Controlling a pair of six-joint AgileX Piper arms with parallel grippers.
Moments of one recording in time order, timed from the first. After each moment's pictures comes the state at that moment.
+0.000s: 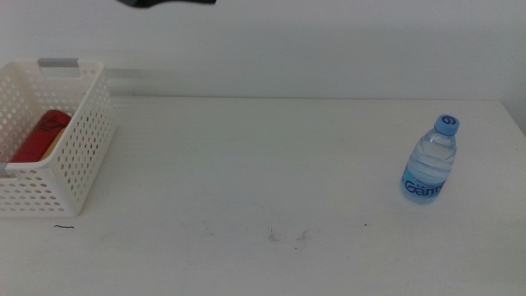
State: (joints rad) left arm -0.38 1.24 -1.62 -0.41 1.08 0.40; right arm 0.05 0.01 0.00 0.06 0.16 -0.12
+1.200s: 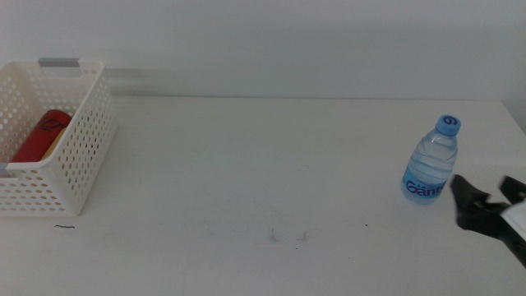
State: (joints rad) left arm -0.38 1.24 -1.62 -0.41 0.93 0.40; right arm 0.05 1.59 -0.18 -0.06 -1.09 0.13
